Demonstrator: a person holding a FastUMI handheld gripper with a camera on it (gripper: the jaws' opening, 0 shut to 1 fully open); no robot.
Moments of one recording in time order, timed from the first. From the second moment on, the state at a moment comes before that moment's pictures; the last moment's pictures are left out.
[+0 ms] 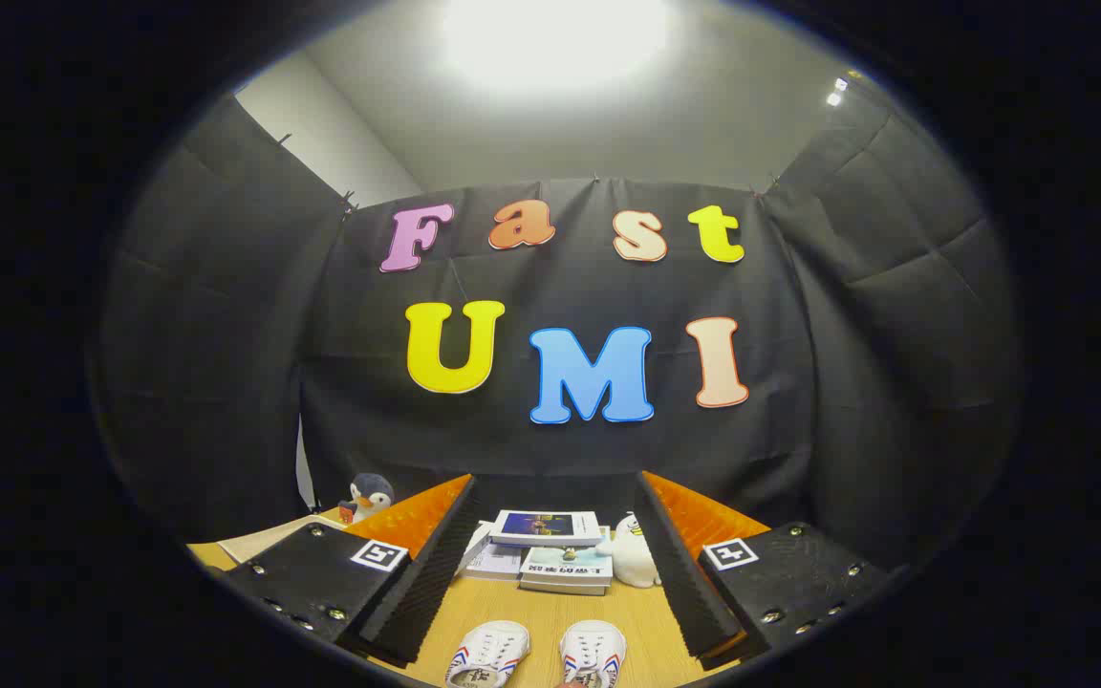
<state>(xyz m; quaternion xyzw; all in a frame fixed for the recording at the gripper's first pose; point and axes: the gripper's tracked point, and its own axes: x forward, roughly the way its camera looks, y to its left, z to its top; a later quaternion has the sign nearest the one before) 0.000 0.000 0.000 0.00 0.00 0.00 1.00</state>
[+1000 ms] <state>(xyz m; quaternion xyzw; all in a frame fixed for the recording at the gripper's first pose) -0.002 -0.005 -0.006 0.00 0.01 -0.01 1.00</state>
